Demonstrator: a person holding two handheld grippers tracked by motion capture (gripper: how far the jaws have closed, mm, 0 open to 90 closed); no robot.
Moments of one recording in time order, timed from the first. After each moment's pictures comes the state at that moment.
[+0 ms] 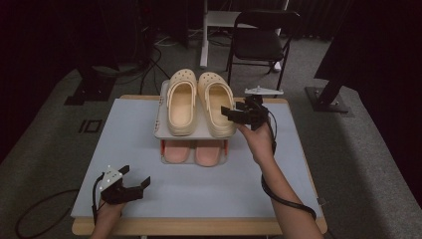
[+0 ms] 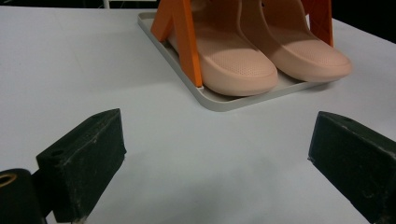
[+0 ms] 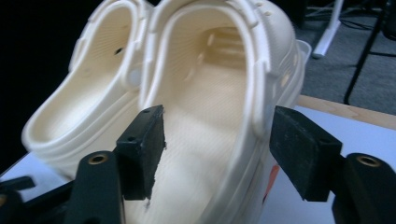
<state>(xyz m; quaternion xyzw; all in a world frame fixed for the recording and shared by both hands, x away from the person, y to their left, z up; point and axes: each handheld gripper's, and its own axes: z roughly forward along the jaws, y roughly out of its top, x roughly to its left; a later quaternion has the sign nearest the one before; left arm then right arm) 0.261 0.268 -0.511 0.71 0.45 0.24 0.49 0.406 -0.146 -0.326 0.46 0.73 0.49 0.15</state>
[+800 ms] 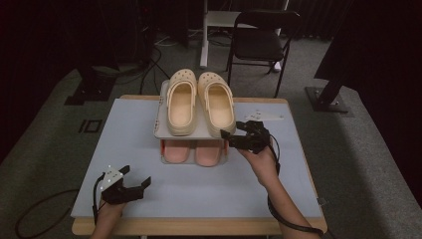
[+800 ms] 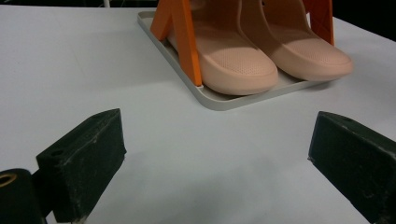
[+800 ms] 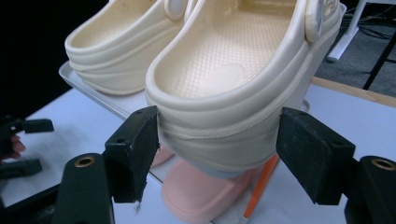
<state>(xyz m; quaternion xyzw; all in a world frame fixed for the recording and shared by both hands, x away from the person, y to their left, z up) 0.262 0.267 -0.511 0.71 0.45 0.24 0.49 0.355 -0.151 -0.360 0.41 0.75 0.49 0.16</state>
